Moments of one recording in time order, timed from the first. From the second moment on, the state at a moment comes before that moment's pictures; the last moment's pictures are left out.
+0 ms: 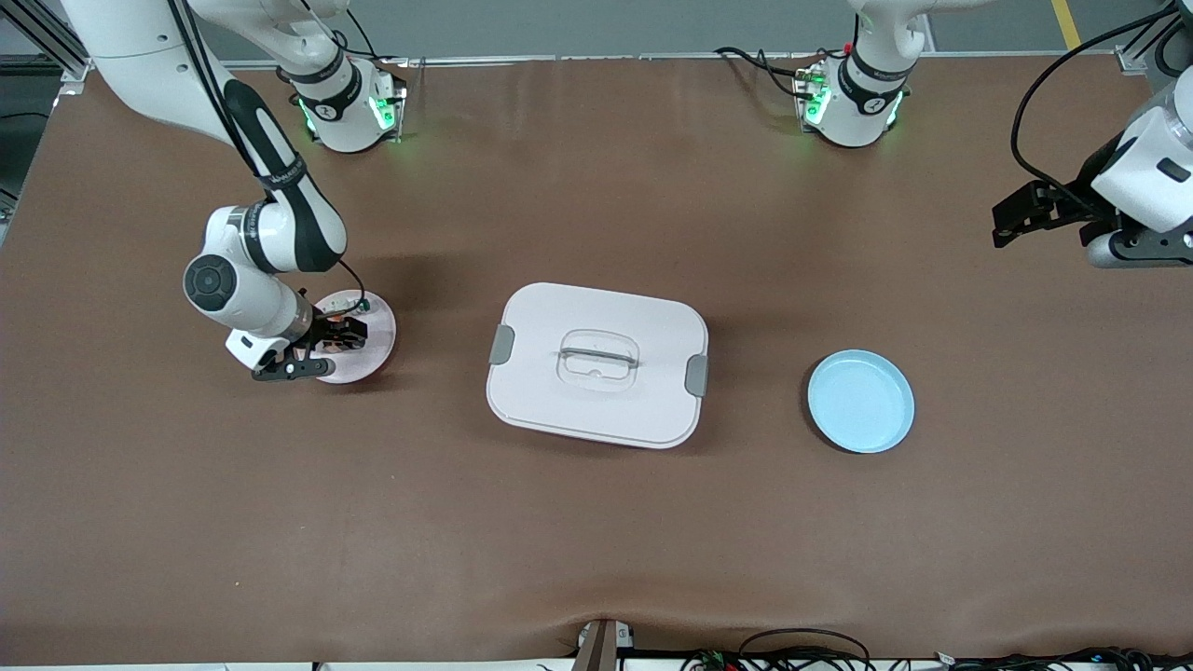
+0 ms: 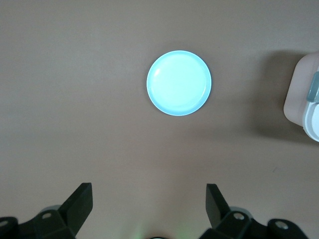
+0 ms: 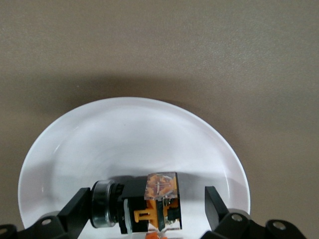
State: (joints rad) left arm 0.05 0.00 -0.15 -1.56 0.04 1.51 -0.08; right arm 0.09 0.36 -0.01 -2.28 0.06 2.54 -0.07
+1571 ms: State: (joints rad) left arm 0.05 0.00 -0.15 -1.57 0.04 1.50 -0.08; right arm 0.23 0.34 0.04 -1.80 0.31 1.93 0.38
